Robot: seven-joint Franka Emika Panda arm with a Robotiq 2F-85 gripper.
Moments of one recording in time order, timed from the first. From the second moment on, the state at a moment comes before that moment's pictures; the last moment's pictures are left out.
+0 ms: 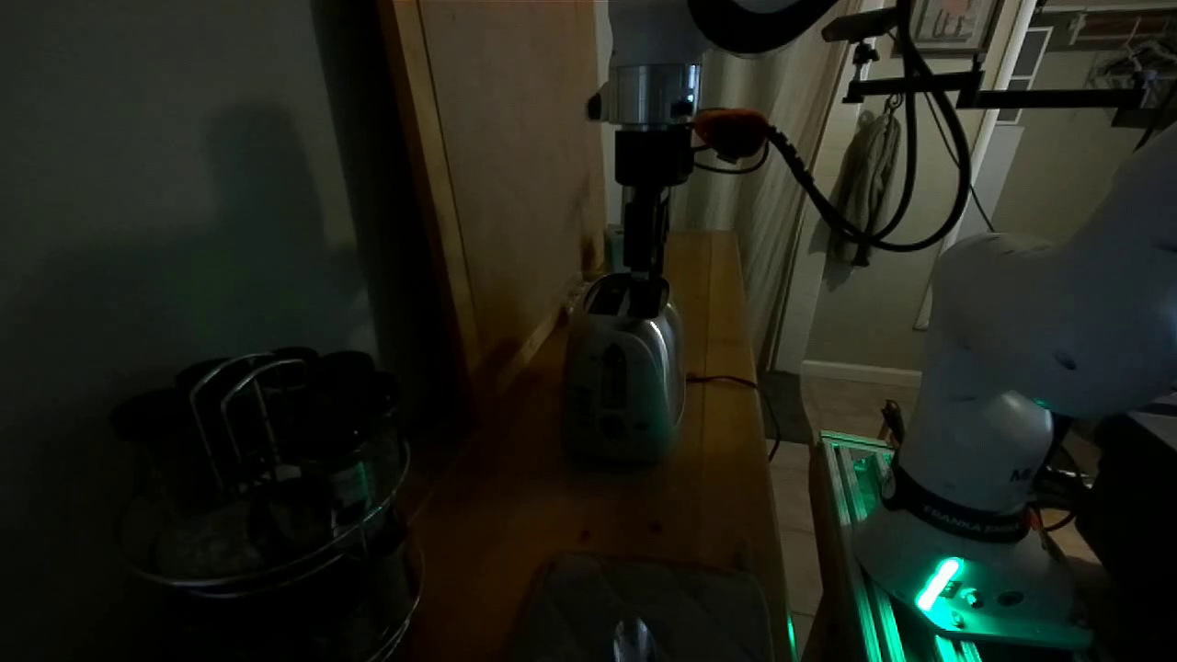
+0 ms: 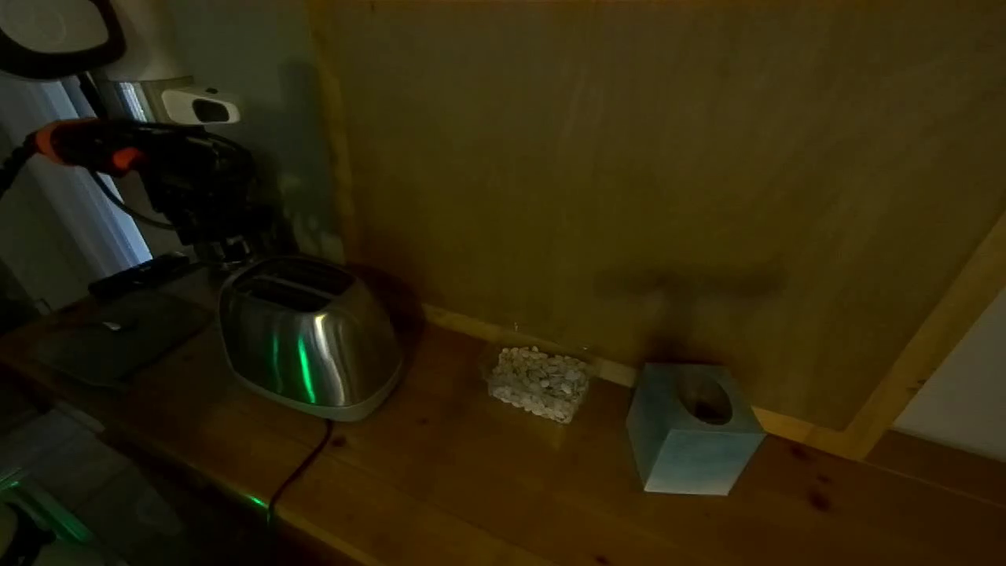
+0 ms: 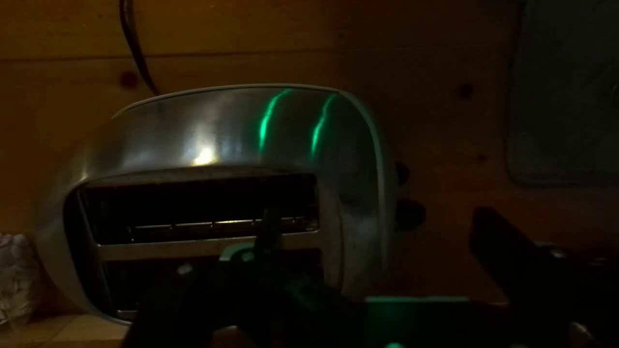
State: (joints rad) arm 0.00 -0.63 0.01 -2.54 -0.02 1.89 -0.01
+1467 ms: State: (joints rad) arm 0.11 -0.75 0.04 -2.64 -0.05 1.89 -0.23
